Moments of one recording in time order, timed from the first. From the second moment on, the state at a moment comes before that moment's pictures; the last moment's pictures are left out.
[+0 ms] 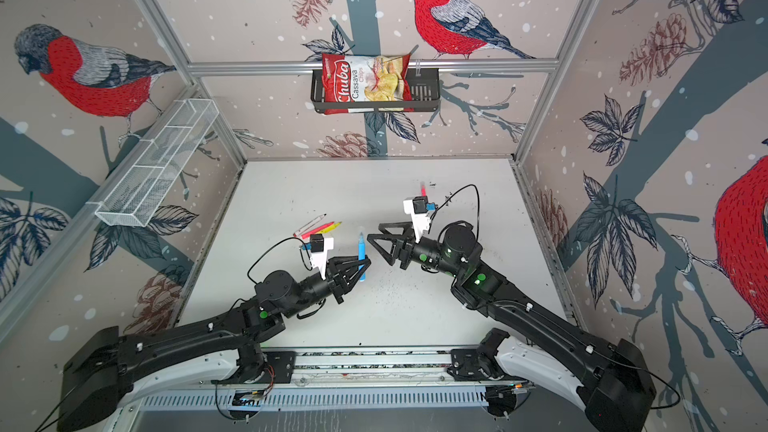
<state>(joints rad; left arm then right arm) -1.04 0.91 0.35 0.65 0.05 -0.55 0.81 0.95 0.66 0.32 -0.42 0.56</state>
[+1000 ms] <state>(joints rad) -1.04 0.99 0.35 0.63 0.07 -0.55 0.83 1.15 0.84 0.17 -0.48 0.50</state>
